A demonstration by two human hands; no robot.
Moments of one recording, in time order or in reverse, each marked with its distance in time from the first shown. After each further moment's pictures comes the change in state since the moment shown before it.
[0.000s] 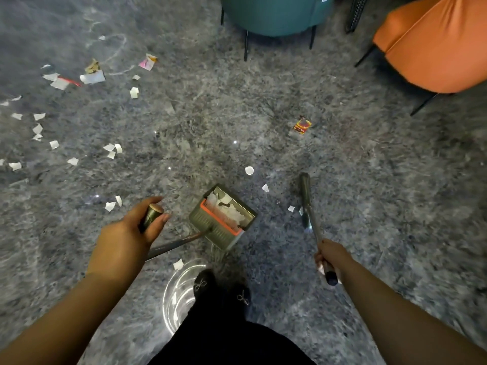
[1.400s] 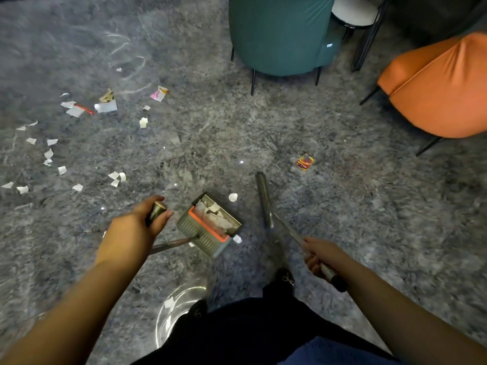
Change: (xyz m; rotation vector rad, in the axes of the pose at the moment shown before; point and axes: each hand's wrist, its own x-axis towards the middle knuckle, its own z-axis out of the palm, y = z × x) left_hand 0.136 0.043 0.004 0.089 0.032 -0.073; right_hand -0.045 -0.182 0.020 -0.095 -0.351 0.009
